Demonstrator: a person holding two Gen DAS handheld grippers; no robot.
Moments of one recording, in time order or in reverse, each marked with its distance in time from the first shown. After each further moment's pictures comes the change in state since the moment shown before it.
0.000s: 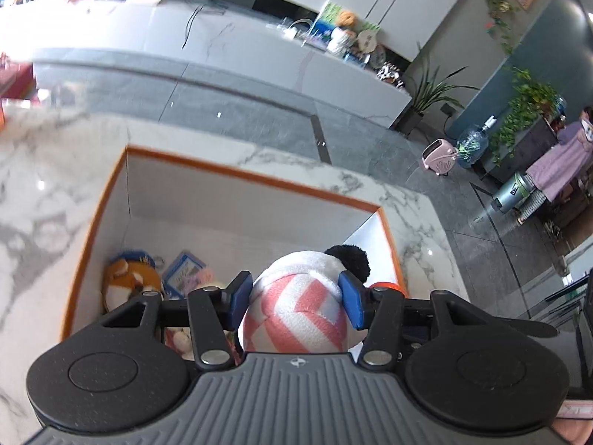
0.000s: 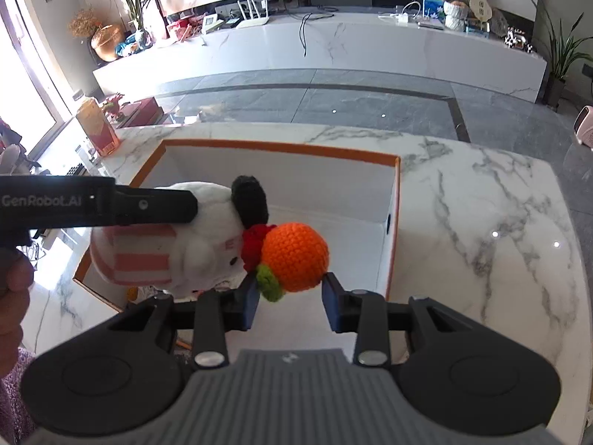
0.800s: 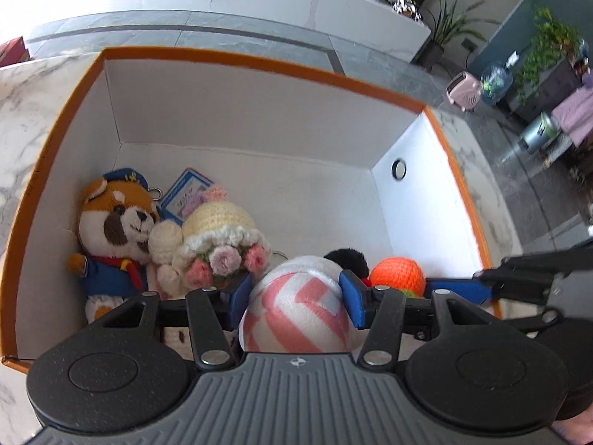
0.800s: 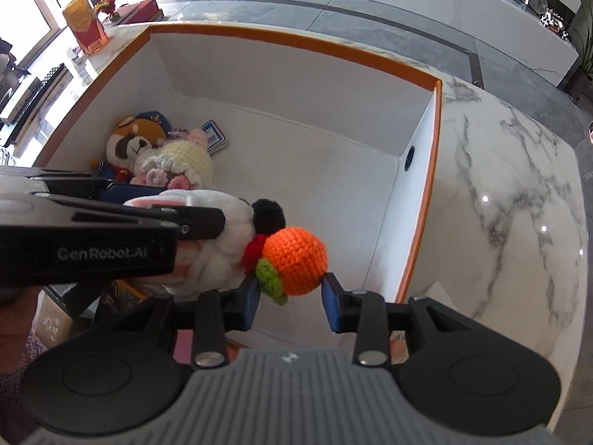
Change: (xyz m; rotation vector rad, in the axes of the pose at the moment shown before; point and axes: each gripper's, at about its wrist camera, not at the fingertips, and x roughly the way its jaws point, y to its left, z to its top) left arm 0.048 0.008 -0.037 0.101 0.181 0.098; right arm 0.063 0.007 -0.008 -0.147 0.282 -0.049
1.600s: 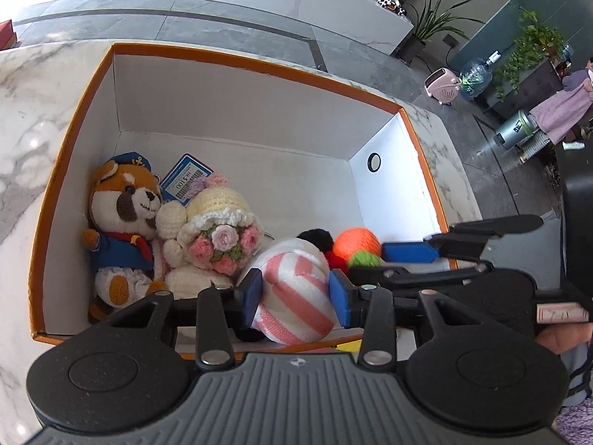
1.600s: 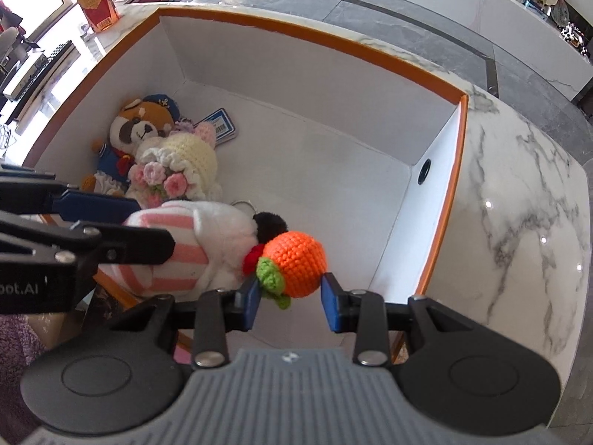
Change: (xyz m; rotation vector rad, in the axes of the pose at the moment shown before) left arm -0.031 0.013 0.007 -0.031 0.044 -0.108; right arm 0.007 0.003 0.013 -0.066 0.021 0.000
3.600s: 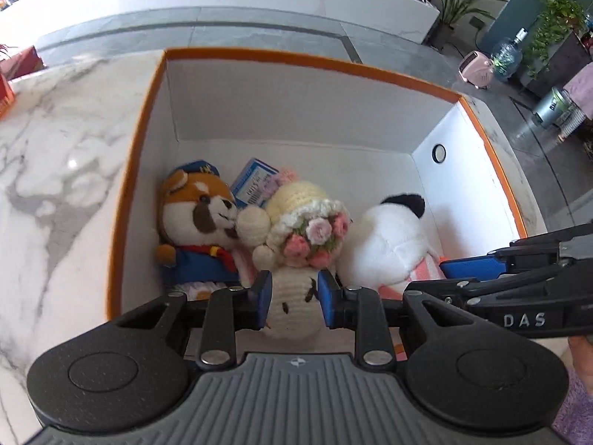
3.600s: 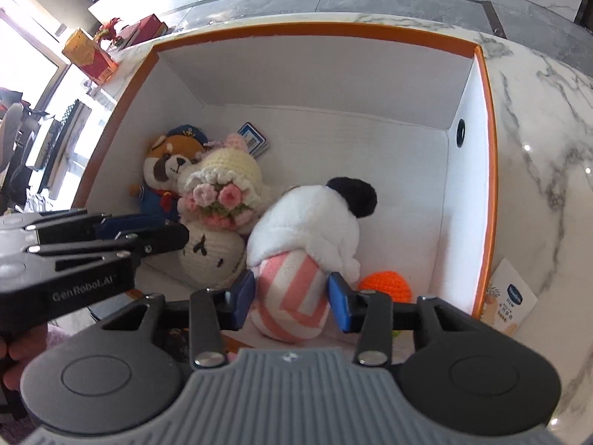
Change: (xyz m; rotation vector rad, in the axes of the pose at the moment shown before) left arm 0.003 0.030 0.002 0.084 0.019 0.150; right arm 0.002 0.007 0.000 0.230 0.027 0.166
